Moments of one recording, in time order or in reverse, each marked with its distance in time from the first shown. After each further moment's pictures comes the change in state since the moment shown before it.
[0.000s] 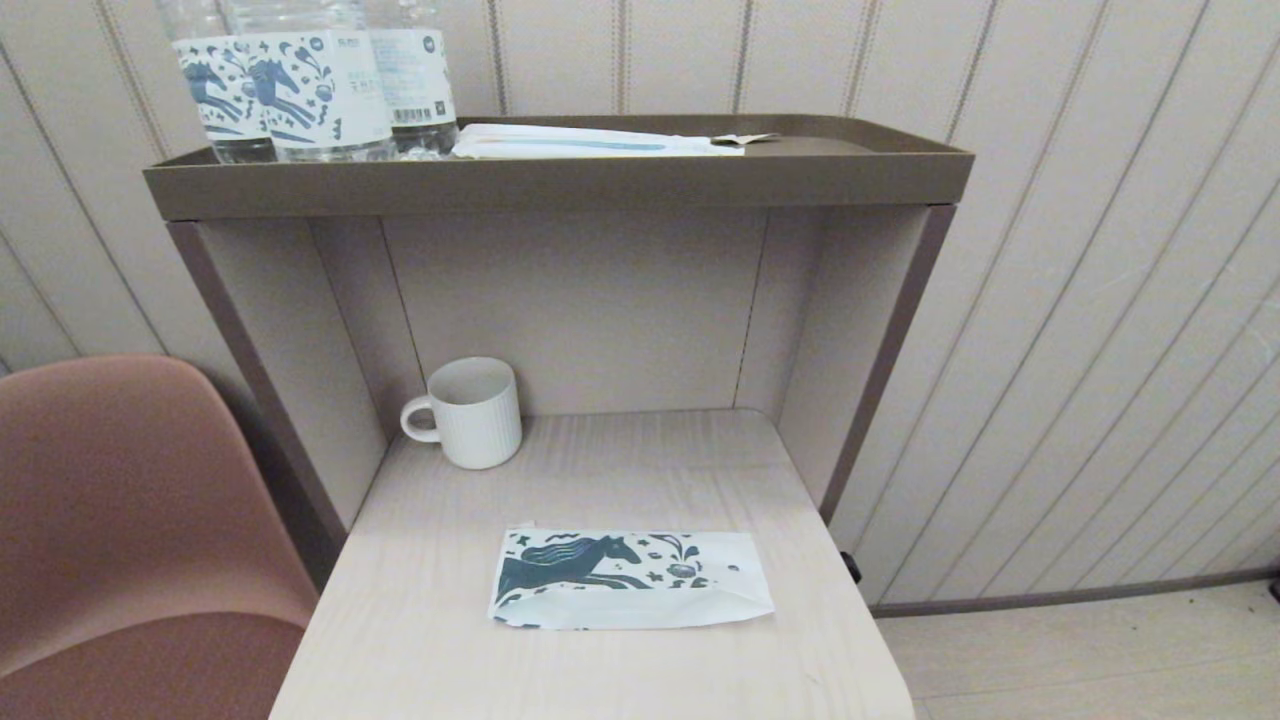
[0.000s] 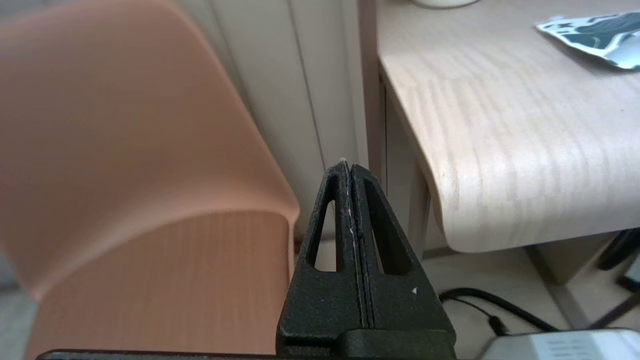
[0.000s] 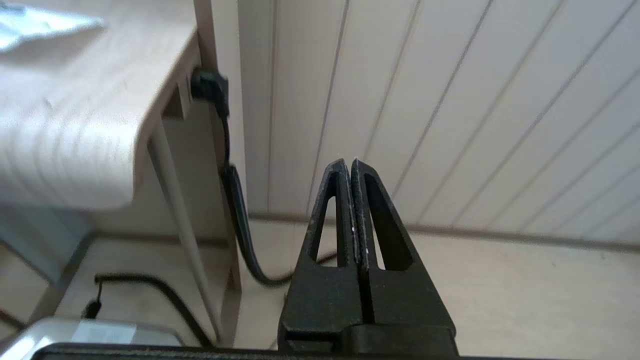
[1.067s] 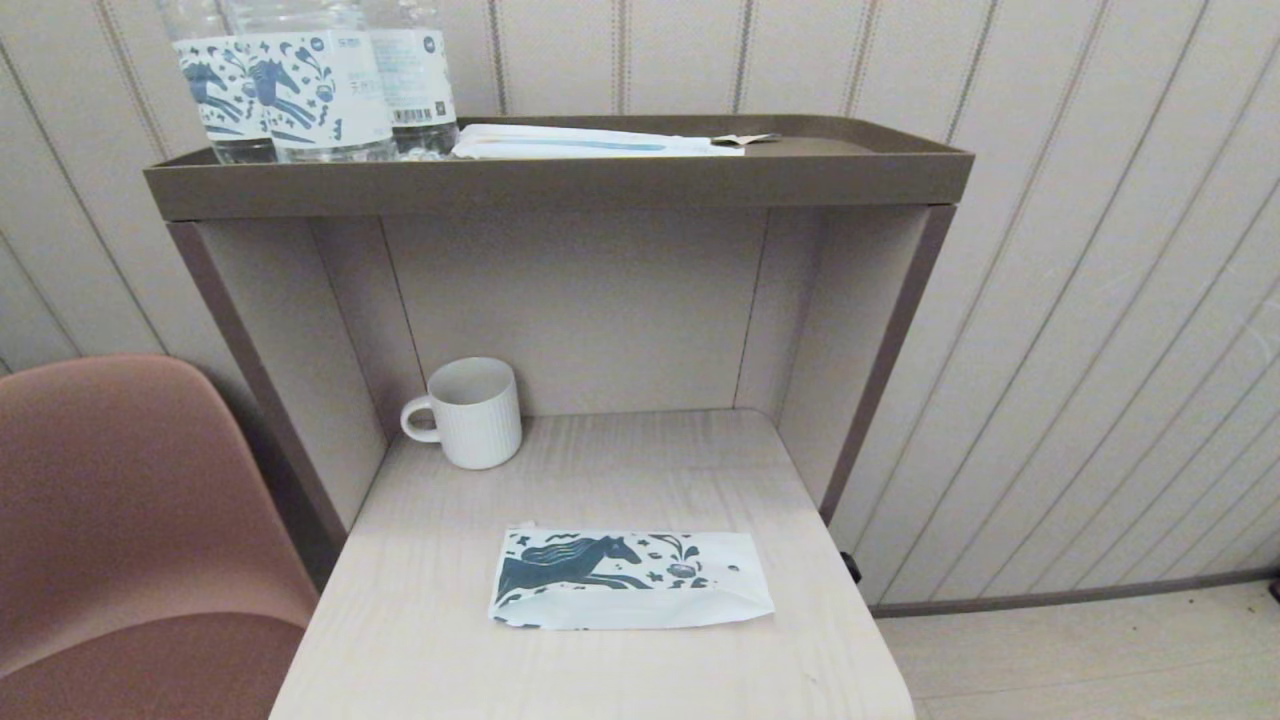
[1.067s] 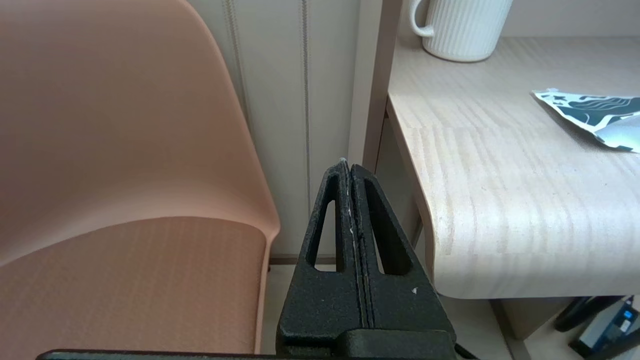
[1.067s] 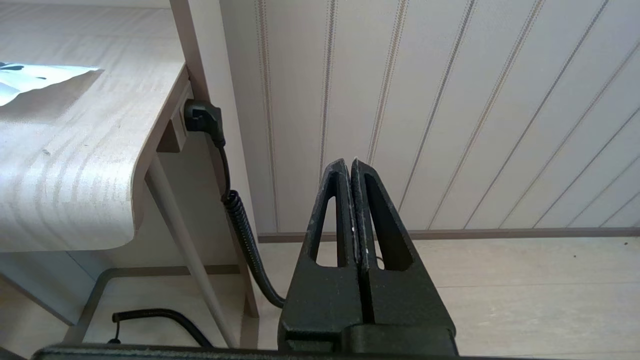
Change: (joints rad) left arm -0.003 0.000 0.057 -0.127 0.042 -0.181; right arm -0.002 -0.001 0.040 -0.091 -0.043 0.095
